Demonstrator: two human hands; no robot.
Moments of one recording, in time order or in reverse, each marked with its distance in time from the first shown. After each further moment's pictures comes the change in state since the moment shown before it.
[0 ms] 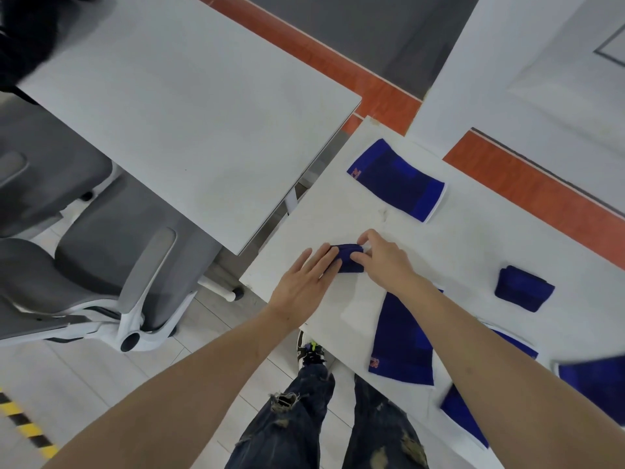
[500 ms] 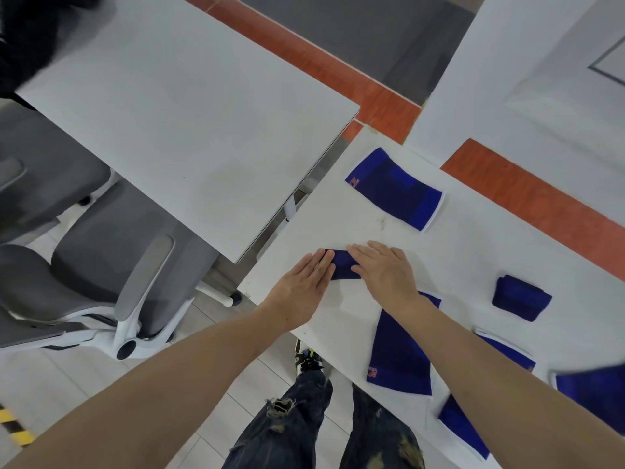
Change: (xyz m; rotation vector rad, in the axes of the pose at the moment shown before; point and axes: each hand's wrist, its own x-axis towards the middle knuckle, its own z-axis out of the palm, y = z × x) left_hand 0.008 -0.016 0.003 0.177 -0.246 0.061; right_hand -0.003 0.018 0.015 -0.489 0.240 -0.340
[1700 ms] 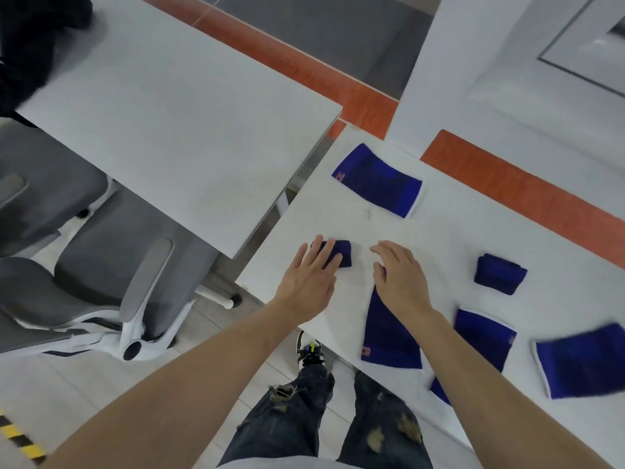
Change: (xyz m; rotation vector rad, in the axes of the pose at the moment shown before) left_hand 0.000 0.035 -0.052 -0.245 0.070 -0.144; right_hand -0.070 0.010 -0.020 0.273 0.147 0.257
